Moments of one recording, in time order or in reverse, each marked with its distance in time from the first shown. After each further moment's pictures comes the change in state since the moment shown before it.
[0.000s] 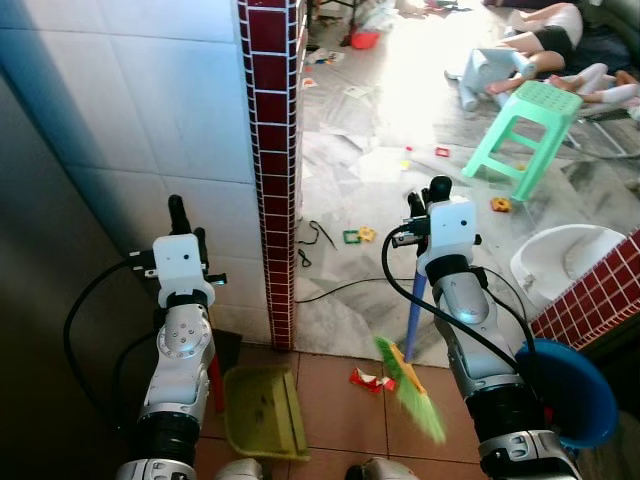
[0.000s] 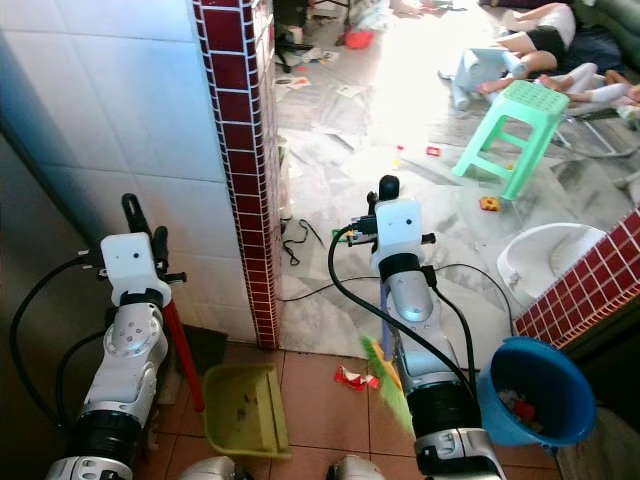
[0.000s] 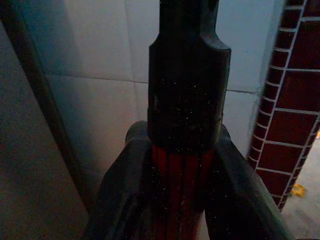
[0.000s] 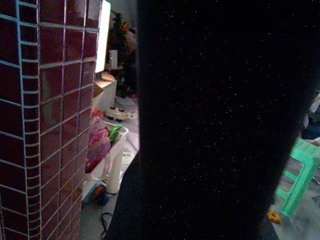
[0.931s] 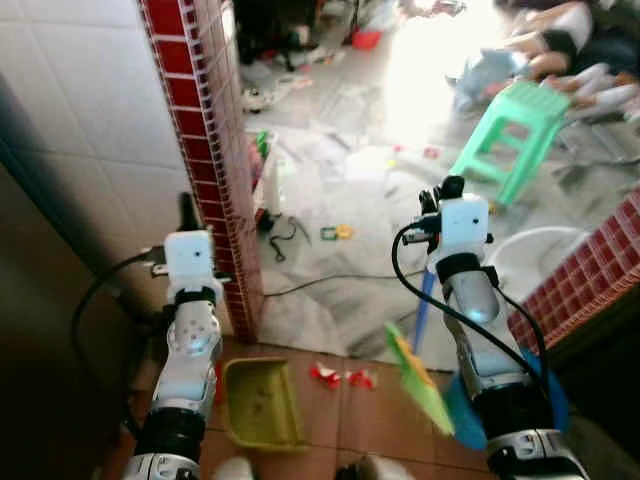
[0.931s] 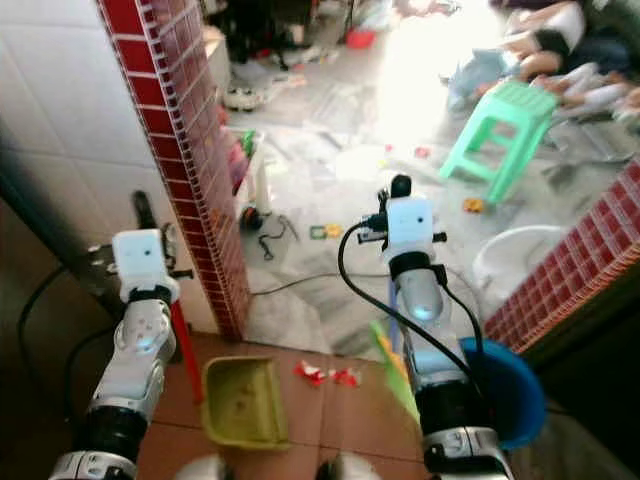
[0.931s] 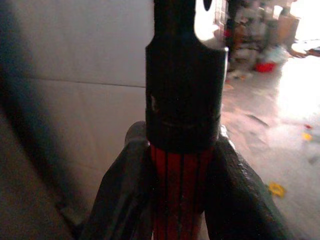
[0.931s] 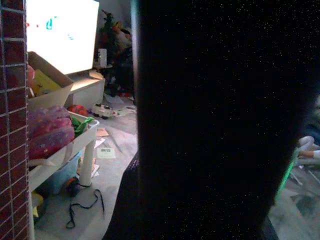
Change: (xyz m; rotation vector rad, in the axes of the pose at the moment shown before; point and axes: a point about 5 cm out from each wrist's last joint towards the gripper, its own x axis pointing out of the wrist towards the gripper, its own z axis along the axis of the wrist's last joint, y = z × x) left arm 0.002 -0.005 0.004 0.027 -0.035 0.052; right arm 0.001 -0.011 0.001 -0.016 -0.002 -0.022
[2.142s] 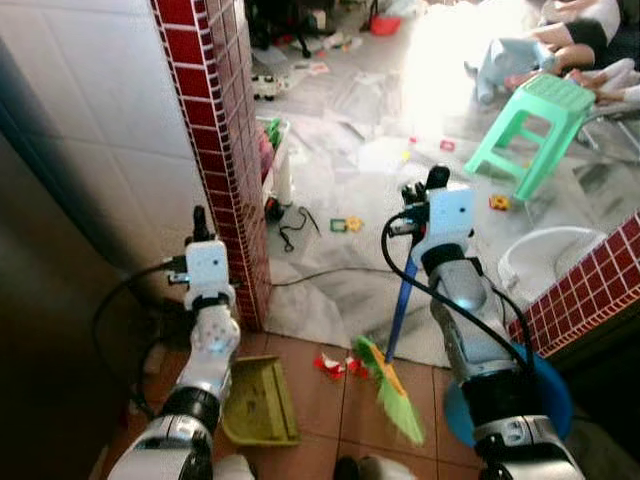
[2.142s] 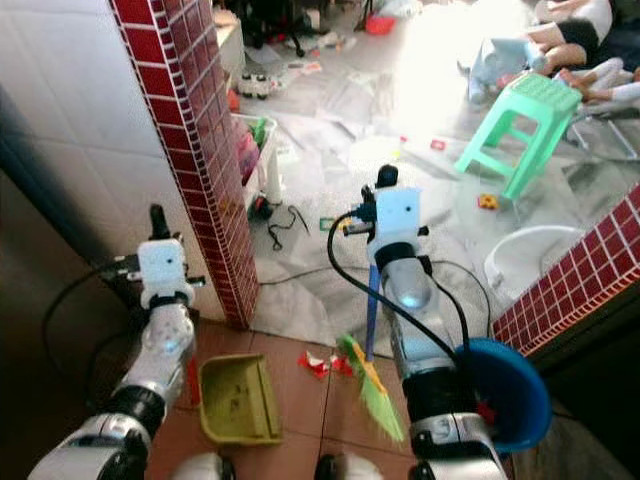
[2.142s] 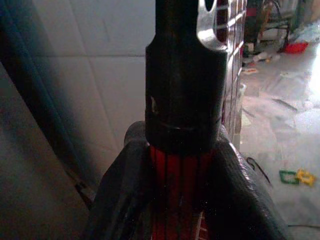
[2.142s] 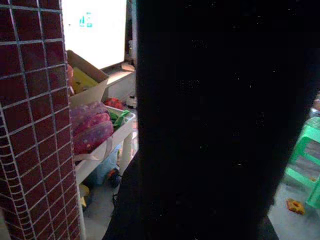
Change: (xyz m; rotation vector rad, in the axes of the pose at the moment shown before) left arm 0.007 -0.024 -0.028 0.049 0.012 0.005; right arm 0.014 0.015 0.008 0.105 0.031 0.054
